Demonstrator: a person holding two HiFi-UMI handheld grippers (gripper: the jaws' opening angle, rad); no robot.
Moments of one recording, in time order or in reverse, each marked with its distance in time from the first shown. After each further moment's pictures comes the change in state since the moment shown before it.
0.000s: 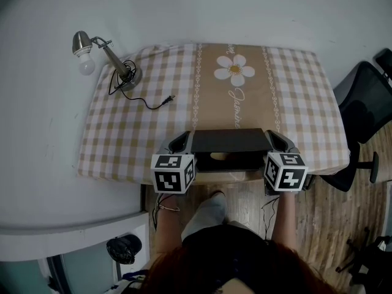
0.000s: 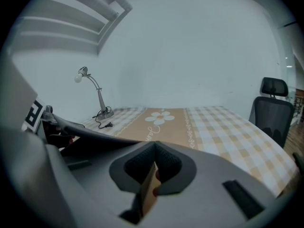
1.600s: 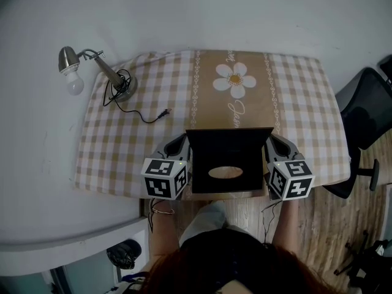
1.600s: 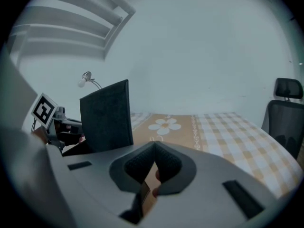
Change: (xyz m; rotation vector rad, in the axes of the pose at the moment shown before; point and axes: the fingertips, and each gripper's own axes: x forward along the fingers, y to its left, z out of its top) left arm 0.038 0.014 0.031 0.017 -0.028 -0.077; right arm 0.033 -0.008 0.033 -0.036 -0.052 0.110
